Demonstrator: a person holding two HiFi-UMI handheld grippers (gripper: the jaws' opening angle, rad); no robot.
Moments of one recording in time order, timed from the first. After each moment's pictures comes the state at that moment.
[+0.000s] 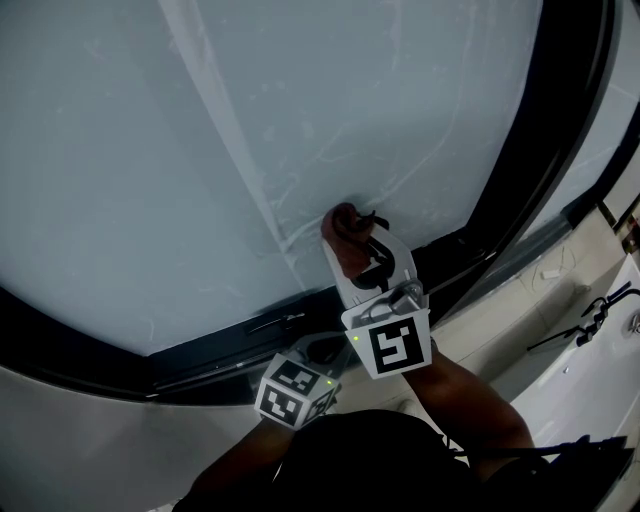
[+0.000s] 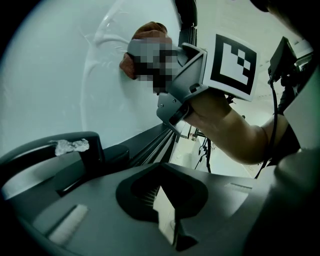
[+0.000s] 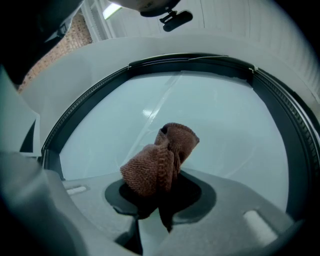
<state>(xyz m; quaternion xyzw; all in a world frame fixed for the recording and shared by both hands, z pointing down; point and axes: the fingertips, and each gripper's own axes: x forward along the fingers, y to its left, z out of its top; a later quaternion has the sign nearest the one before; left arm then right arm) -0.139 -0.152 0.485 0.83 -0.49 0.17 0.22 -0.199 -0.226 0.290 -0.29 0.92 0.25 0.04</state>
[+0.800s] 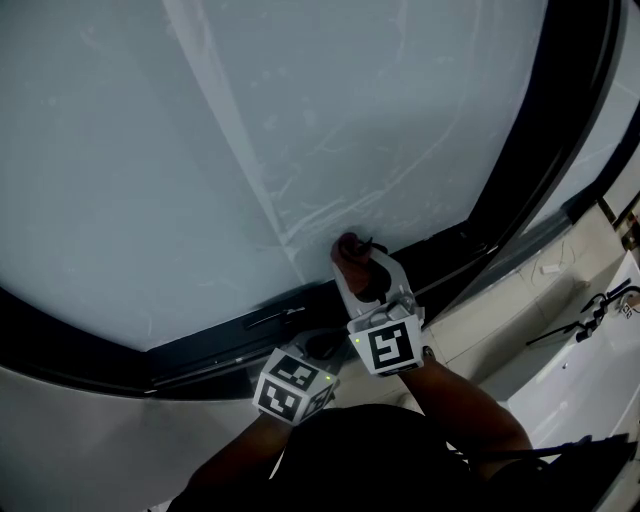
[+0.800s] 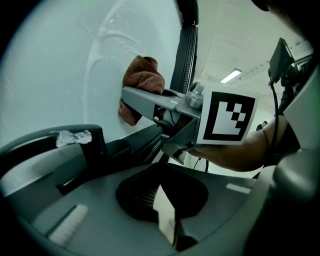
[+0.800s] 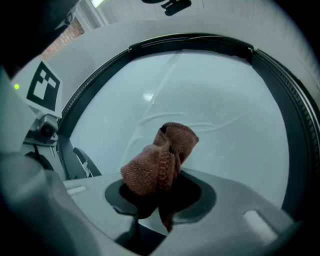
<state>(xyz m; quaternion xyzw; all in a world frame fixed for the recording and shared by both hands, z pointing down) -0.144 -0.150 0.493 0.83 -0.48 0.18 0.22 -0.198 -0.234 0.380 -0.29 0.93 0.20 -0.03</state>
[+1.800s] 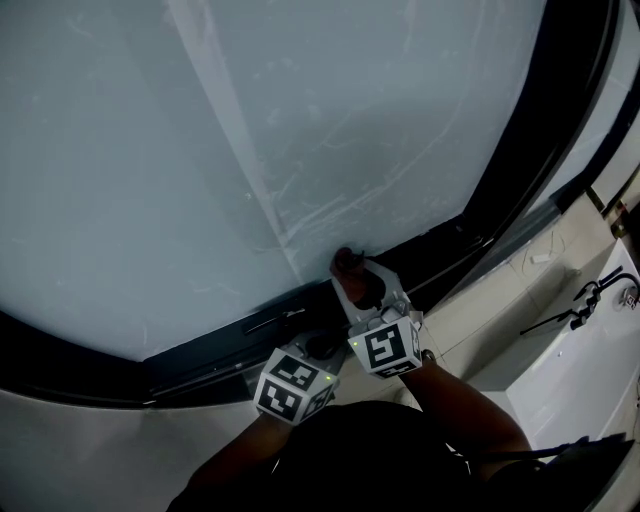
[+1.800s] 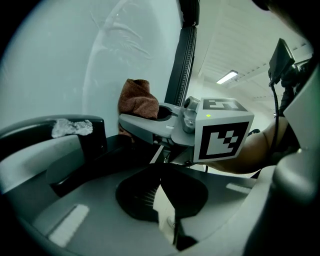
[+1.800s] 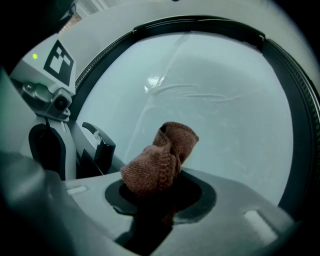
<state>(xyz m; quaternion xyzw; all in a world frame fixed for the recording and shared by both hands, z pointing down) -0.145 -0.148 0.502 0.84 -0.45 0.18 0.23 -0.200 -0.235 0.441 -0.29 0.93 0.18 -0.11</state>
